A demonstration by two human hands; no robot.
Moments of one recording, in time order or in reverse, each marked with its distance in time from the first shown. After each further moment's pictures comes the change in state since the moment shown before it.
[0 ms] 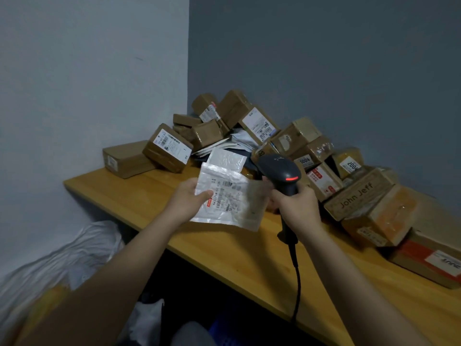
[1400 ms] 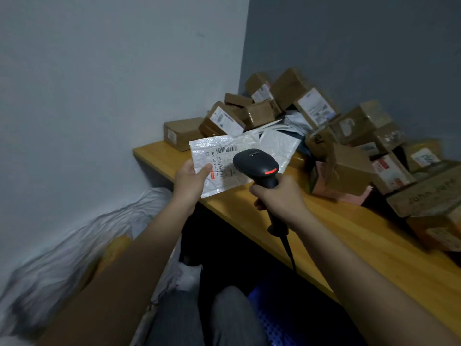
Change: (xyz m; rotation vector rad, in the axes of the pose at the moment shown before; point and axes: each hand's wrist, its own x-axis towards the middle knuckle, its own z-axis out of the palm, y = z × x) left_hand -0.033 -0.052 -0.068 -0.449 0.440 -0.092; right_hand -0.043 -0.022 0.106 -0.019 -0.426 -0.033
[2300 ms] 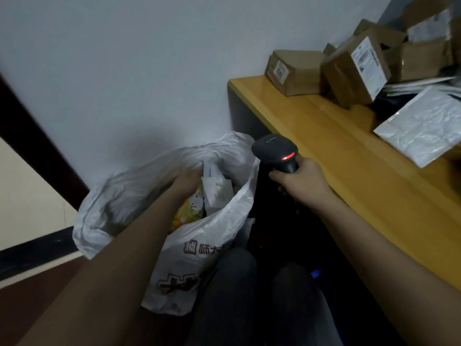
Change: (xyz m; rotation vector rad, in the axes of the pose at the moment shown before) left_hand 0.031 -0.144 -0.242 0.452 0.162 -0.559; right_hand 0.044 0.024 0.203 -0.223 -0.350 -0.029
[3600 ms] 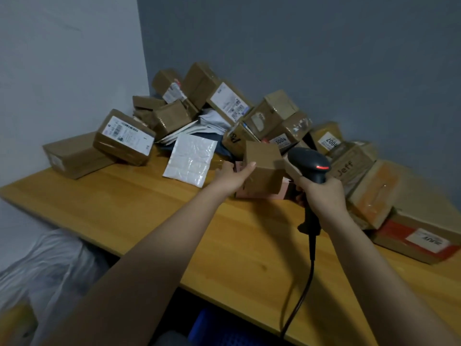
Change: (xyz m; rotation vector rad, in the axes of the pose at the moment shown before) left_hand -0.217 0.271 0.386 0.327 -0.637 0.564; right_hand -0.160 0.147 -0.346 0.378 0.926 0.345
